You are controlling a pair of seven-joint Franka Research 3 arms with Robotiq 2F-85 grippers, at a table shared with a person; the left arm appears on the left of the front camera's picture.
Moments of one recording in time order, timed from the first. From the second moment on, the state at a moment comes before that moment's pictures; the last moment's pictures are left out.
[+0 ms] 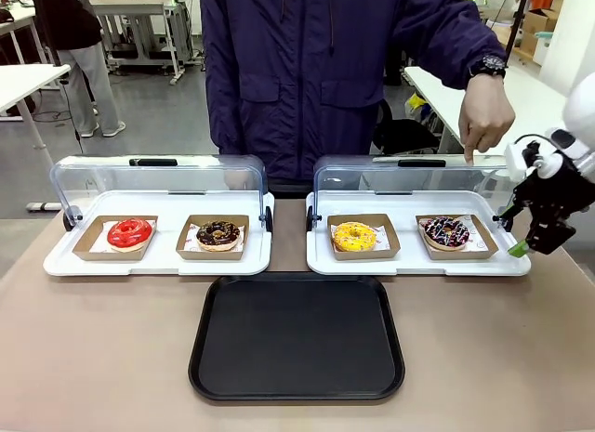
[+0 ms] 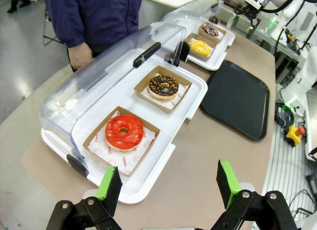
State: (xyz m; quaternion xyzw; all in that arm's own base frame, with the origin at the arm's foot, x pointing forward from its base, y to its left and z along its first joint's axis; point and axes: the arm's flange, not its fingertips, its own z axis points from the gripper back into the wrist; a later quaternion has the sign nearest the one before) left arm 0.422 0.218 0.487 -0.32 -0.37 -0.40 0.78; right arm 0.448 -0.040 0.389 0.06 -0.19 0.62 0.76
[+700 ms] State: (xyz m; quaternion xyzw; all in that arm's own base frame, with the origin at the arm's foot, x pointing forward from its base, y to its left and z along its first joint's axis) left arm 0.422 0.218 0.487 -0.32 -0.37 -0.40 0.78; right arm 0.454 -0.037 0.380 0.05 -0.19 0.63 0.76
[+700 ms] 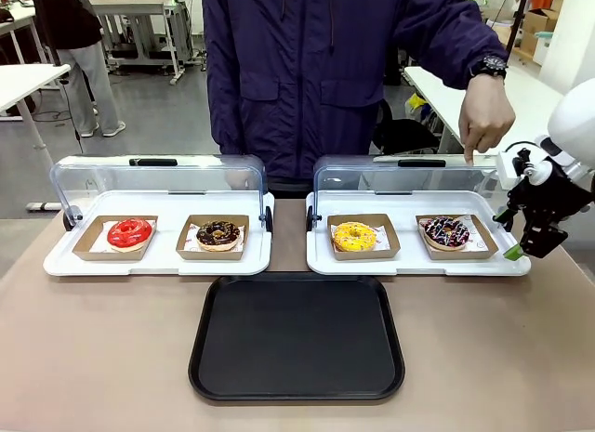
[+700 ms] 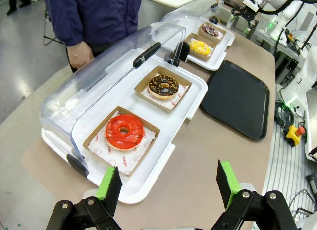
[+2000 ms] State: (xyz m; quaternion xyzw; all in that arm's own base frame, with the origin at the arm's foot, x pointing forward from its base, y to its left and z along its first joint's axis) left arm 0.422 0.218 0.487 -0.32 -0.37 -0.40 0.78; right arm 0.485 -0.034 0.333 -0.01 -0.16 0.68 0.72
